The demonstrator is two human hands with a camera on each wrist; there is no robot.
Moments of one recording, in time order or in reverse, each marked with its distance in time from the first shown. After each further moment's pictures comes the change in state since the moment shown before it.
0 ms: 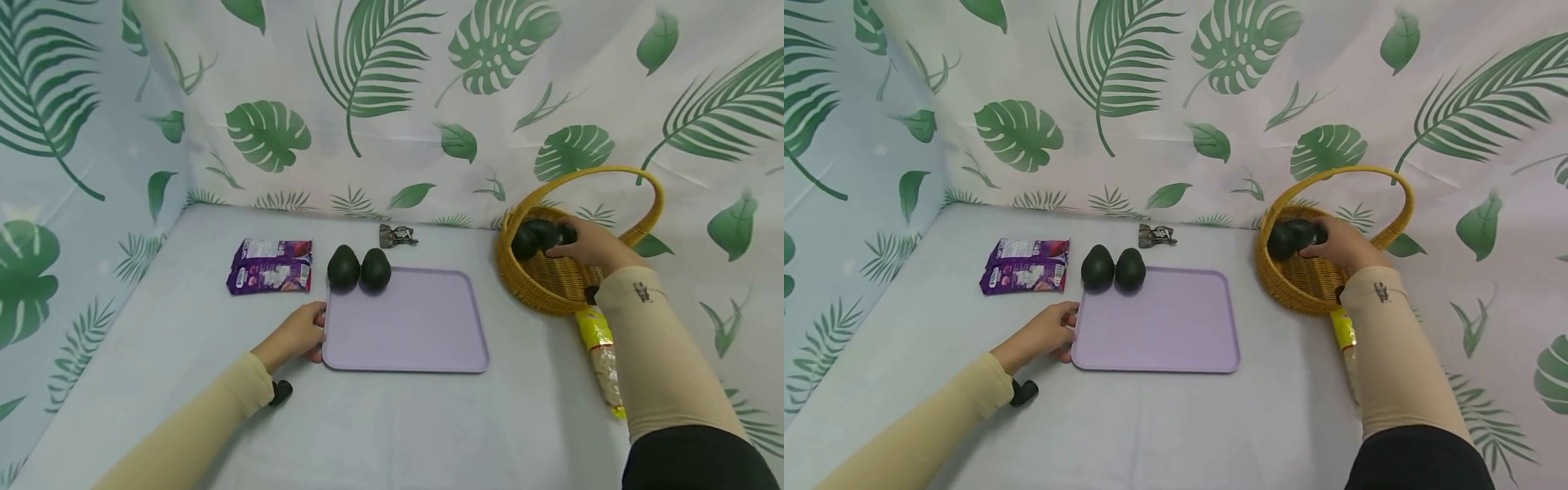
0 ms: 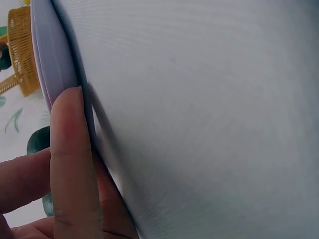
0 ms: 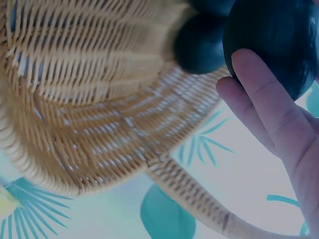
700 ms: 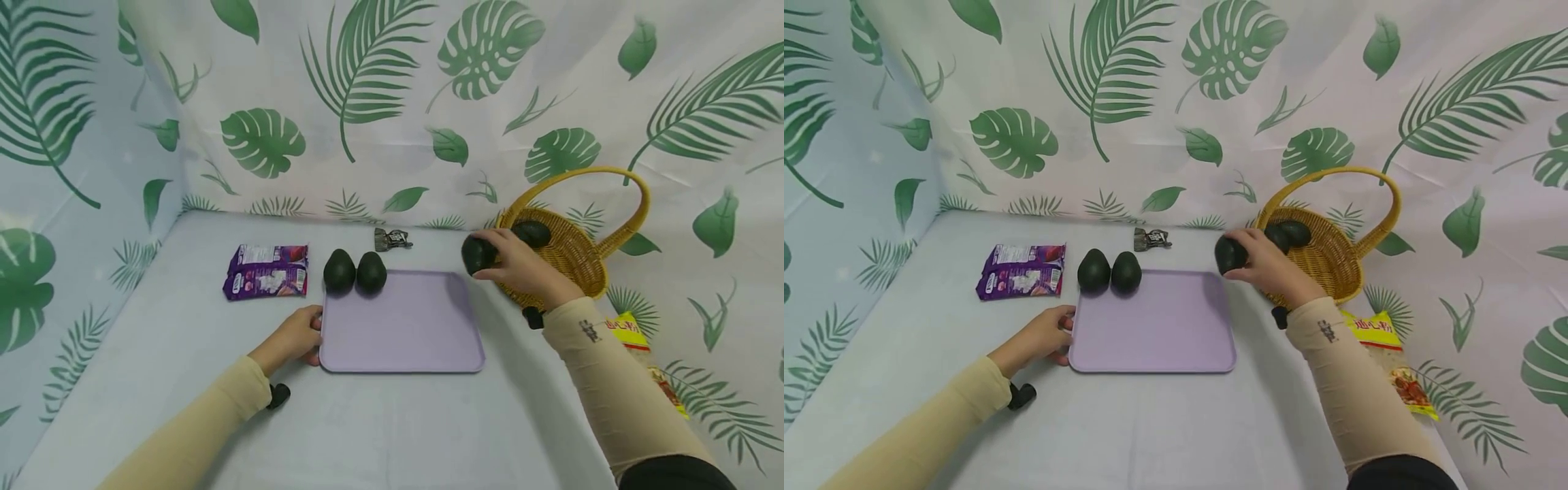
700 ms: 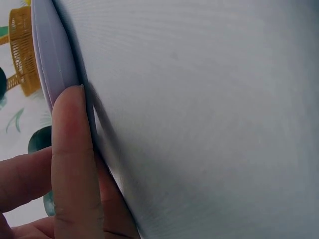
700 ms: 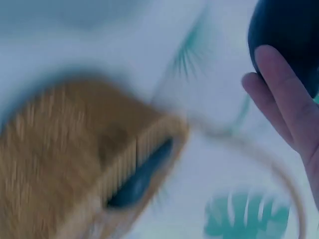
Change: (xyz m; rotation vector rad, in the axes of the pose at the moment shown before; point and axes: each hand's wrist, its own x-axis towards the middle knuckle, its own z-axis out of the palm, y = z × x) left_hand -0.003 0.001 0.001 0.014 -0.004 0.017; right_hand -0.032 -0.111 0.058 0.098 0.128 -0.403
